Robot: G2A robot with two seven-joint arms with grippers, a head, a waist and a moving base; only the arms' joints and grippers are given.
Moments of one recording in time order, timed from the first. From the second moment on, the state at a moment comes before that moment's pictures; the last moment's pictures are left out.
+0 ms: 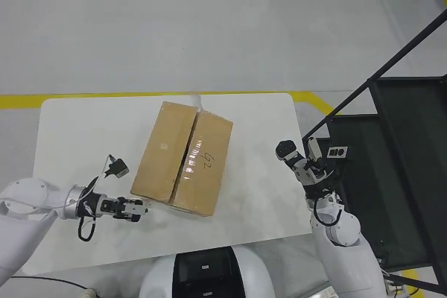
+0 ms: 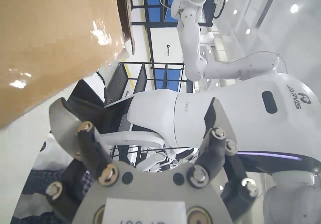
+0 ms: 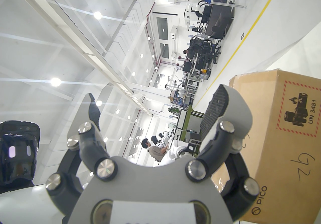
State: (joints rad) left arm 1.10 -0.65 -0.97 -1.49 -0.64 -0.35 -1.42; right arm -1.72 -1.32 1.58 -1.79 0.48 -0.57 0.50
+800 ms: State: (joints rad) left arm 1.03 -0.72 -0.98 -1.34 -0.71 -0.31 -1.15; right arm -1.72 -1.32 1.58 -1.79 0.48 -0.57 0.50
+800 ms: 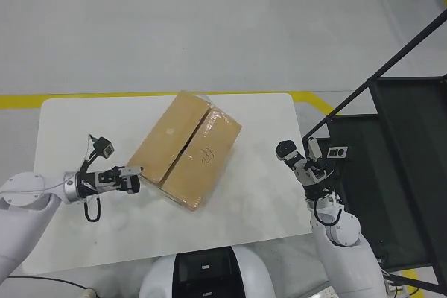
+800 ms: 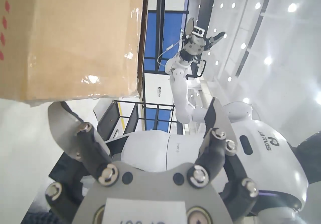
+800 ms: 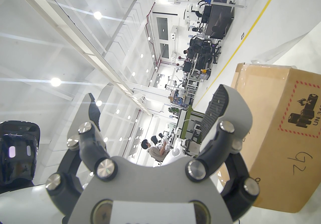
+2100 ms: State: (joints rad) left arm 1.20 -0.70 -1.25 -1.42 -0.90 -0.49 -1.27; right arm -1.60 -1.32 1.55 -1.72 0.47 -0.48 0.54
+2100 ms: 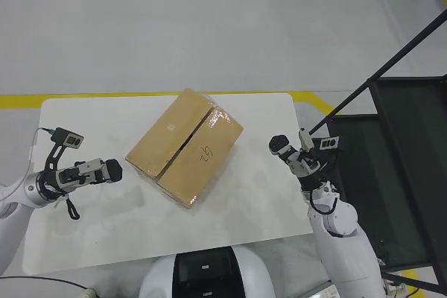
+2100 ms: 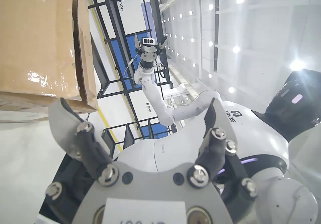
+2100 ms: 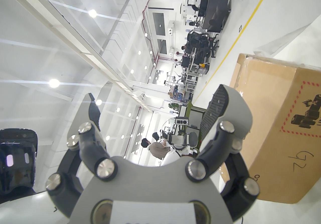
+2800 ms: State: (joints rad) left arm 1.20 -0.70 -1.25 -1.42 -0.90 -0.49 -1.27; right arm -1.06 -1.34 1.36 -1.07 0.14 -0.54 0.42
